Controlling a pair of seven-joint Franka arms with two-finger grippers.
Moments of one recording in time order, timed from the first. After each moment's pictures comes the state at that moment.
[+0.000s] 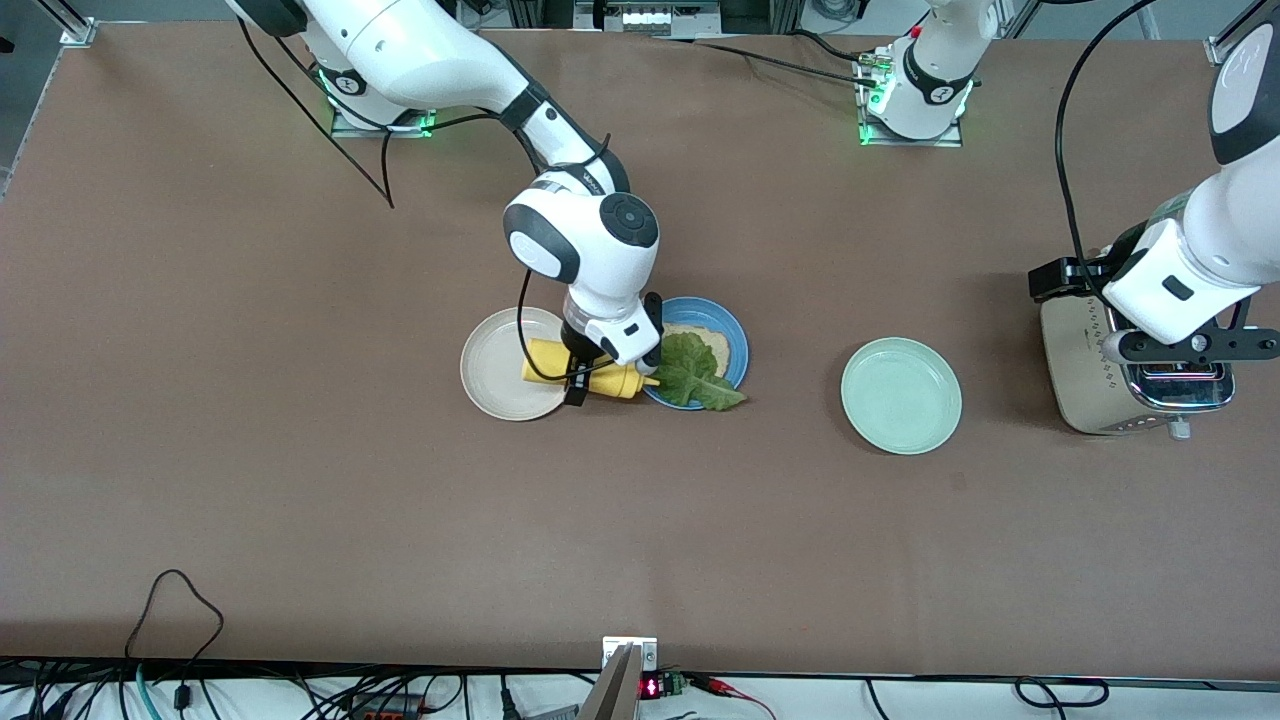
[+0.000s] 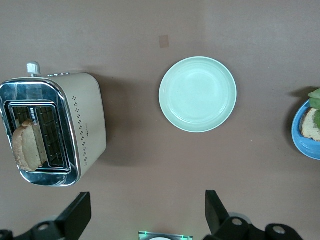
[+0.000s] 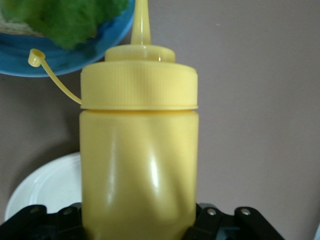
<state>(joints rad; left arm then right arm) 0.41 0.33 -0.66 -1.31 0.26 1.34 -0.23 0.59 0.76 0.18 -1.39 -0.59 2.07 -0.47</state>
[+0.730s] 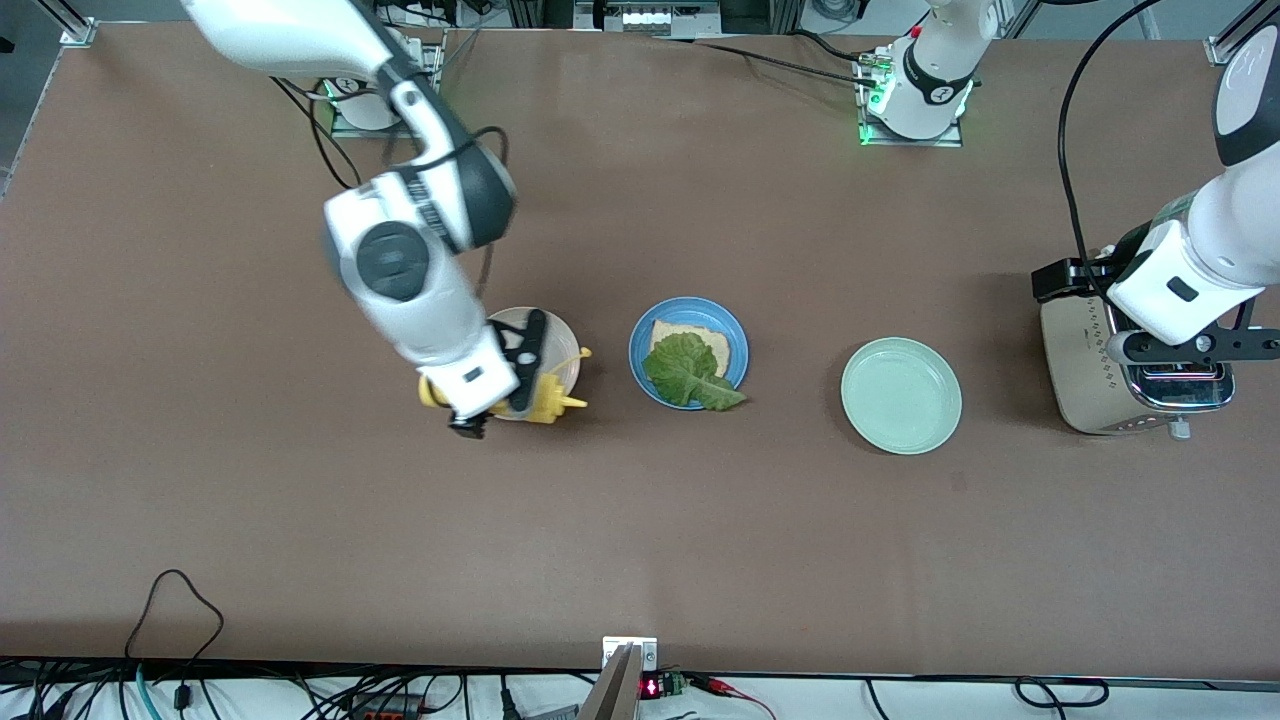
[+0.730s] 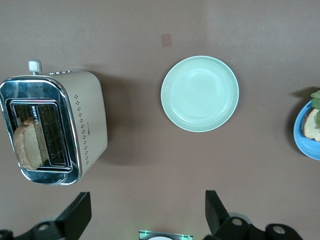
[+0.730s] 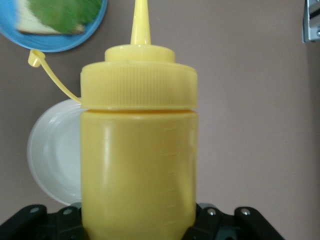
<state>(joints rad) 0.42 0.33 -0.65 -1.31 0.26 1.34 -0.24 0.29 0.57 0.17 -1.37 -0.02 2.01 -1.00</state>
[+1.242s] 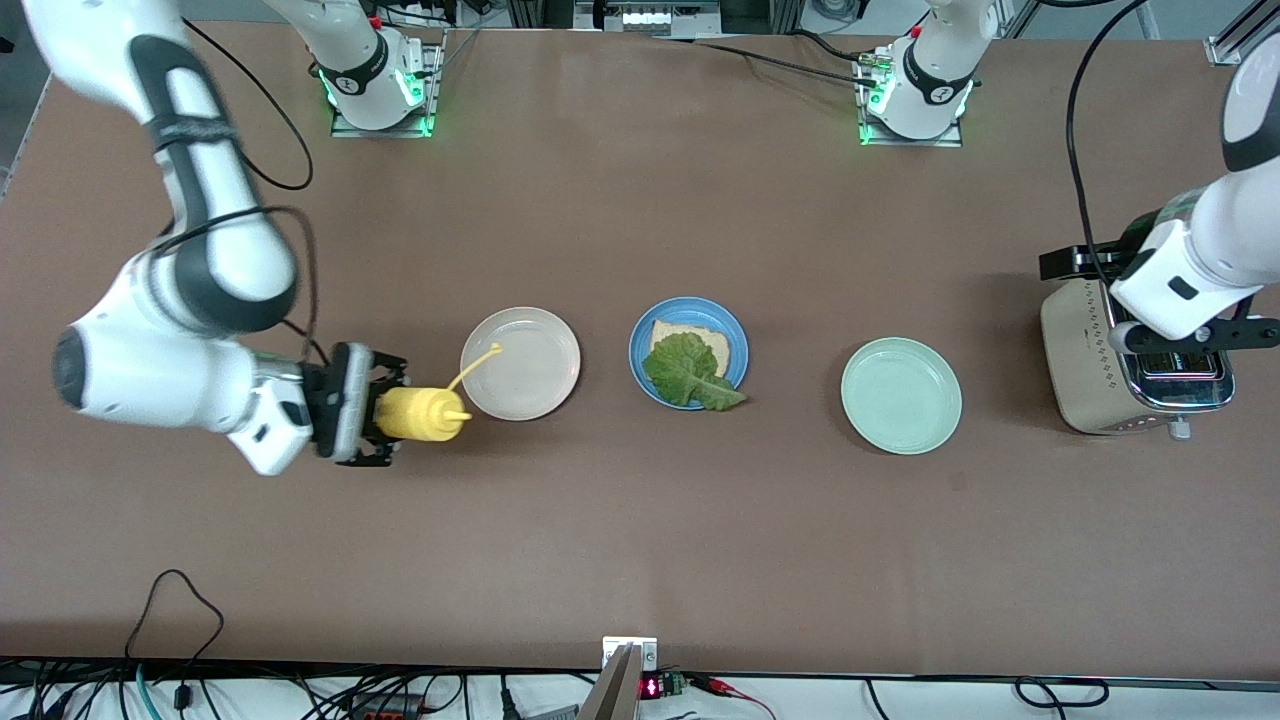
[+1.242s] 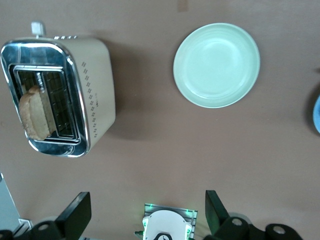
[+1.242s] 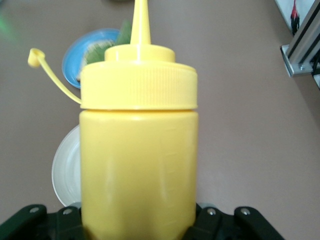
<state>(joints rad) 0.45 0.33 -0.64 -1.33 0.26 1.24 -0.24 -0.03 0.60 0.17 -1.43 0.61 1.93 -1.58</state>
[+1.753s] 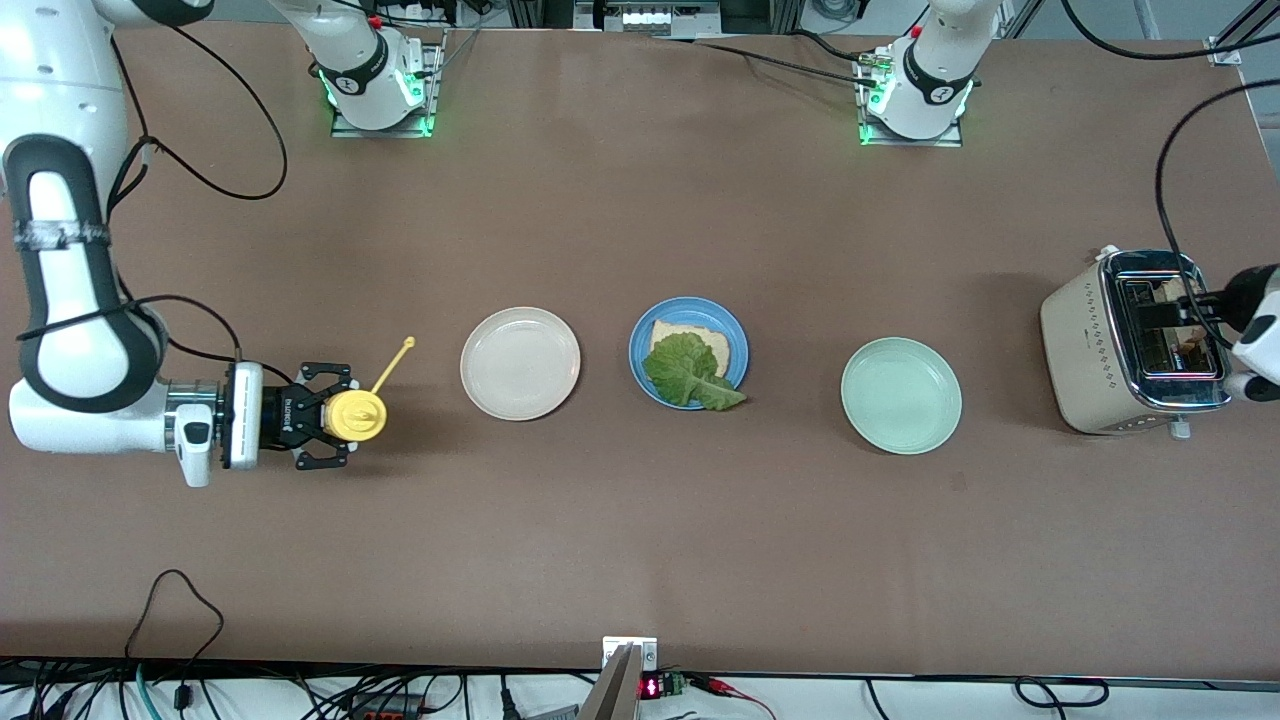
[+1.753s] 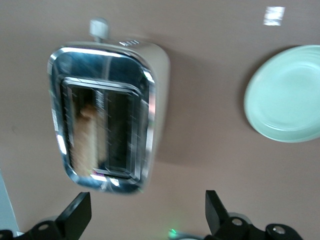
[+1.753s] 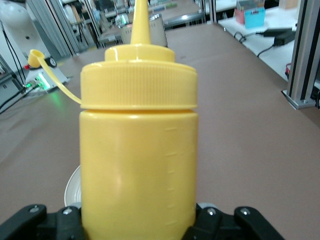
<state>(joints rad) 0.72 0.40 -0.63 -1.48 0.36 1.48 -0.08 -0.24 0.77 0.17 -1.44 0.96 1.71 -1.97</state>
